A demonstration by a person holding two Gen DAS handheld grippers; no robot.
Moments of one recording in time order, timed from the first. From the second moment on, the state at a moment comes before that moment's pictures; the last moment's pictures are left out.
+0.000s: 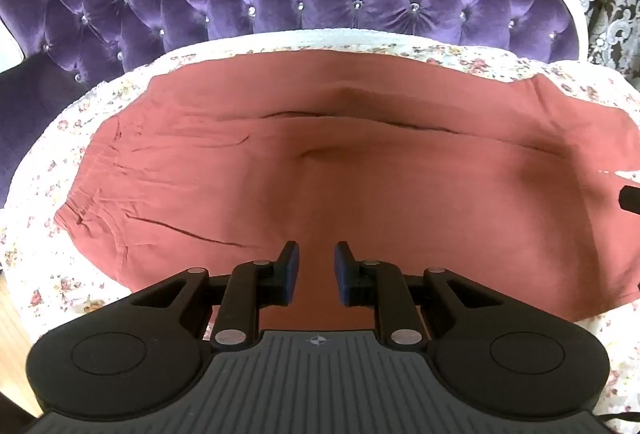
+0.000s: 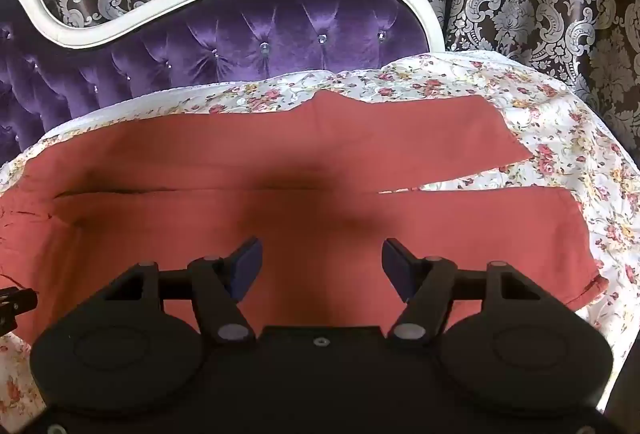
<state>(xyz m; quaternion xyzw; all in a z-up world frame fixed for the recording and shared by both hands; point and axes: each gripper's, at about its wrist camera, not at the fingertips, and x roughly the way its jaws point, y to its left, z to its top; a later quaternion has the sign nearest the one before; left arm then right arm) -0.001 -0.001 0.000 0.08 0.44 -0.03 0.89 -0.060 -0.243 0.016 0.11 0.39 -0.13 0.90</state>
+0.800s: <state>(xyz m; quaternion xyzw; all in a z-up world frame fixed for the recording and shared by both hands) -0.007 -0.005 0.025 0.07 0.43 -0.04 0.90 -0.060 -0.237 0.013 0.12 0.40 -0.11 0.90</state>
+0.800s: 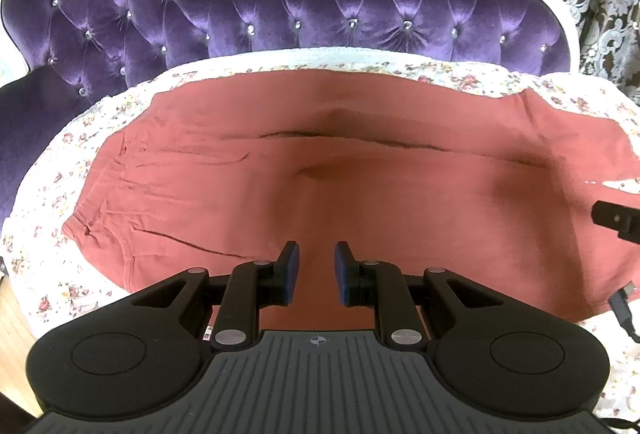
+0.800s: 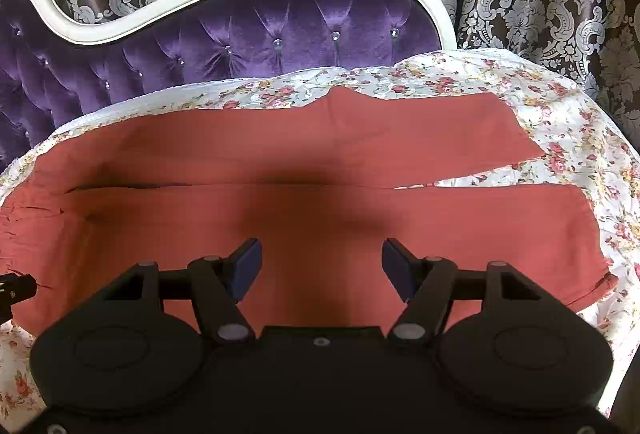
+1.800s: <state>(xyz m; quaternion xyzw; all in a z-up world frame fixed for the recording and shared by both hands) -0.004 -0.001 0.013 0.06 0.44 -0.03 0.89 -0.055 -0.232 0.012 0.12 0.41 -0.09 0.90</state>
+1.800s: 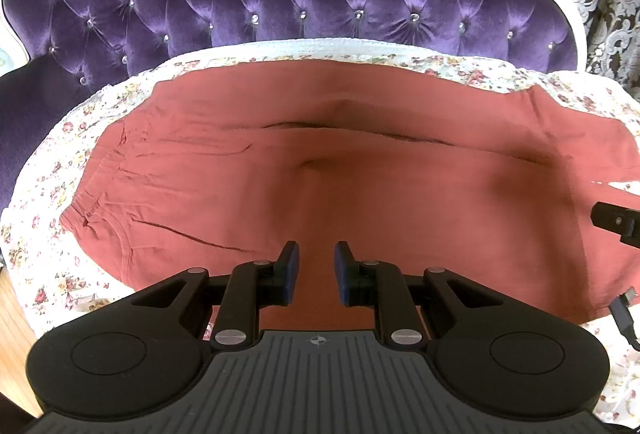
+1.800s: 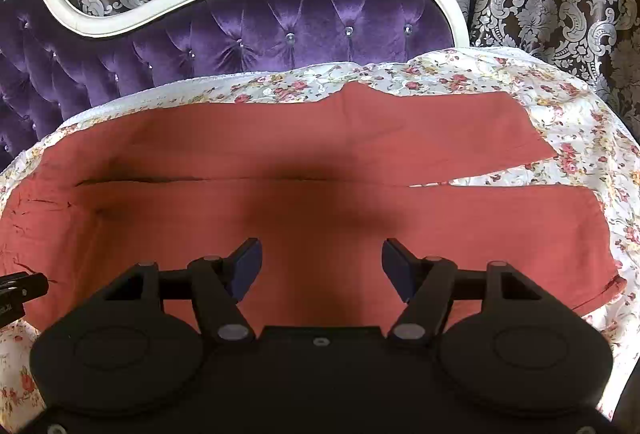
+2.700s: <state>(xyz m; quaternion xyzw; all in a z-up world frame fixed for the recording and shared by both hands) 0.001 -0.001 0.002 0.07 0.46 -0.02 0.89 -0.052 -0.229 0.007 0.12 0.41 -0.08 0.90</state>
